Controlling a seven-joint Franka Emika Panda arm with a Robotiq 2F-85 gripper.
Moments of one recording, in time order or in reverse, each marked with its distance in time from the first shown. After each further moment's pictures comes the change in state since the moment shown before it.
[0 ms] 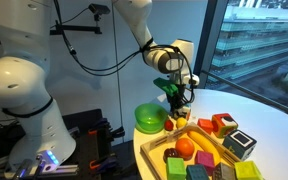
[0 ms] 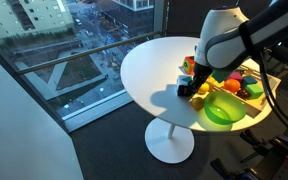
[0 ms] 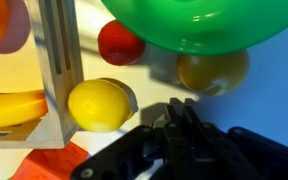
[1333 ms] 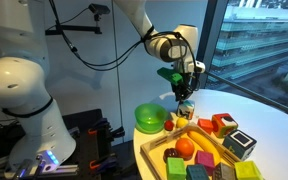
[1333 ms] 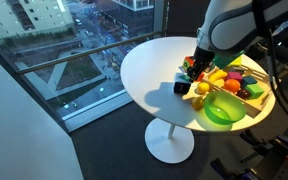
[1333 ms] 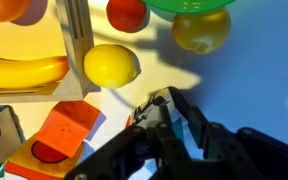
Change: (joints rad) arm -0.002 -0.084 -0.003 0.025 0.029 -0.026 -0.003
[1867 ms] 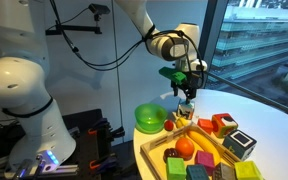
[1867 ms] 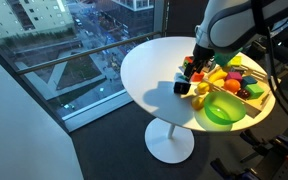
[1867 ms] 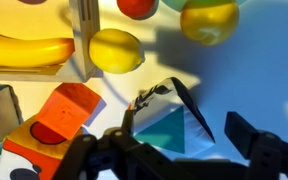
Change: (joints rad) arm -0.002 0.006 0.000 0.023 -0.004 0.000 -0.070
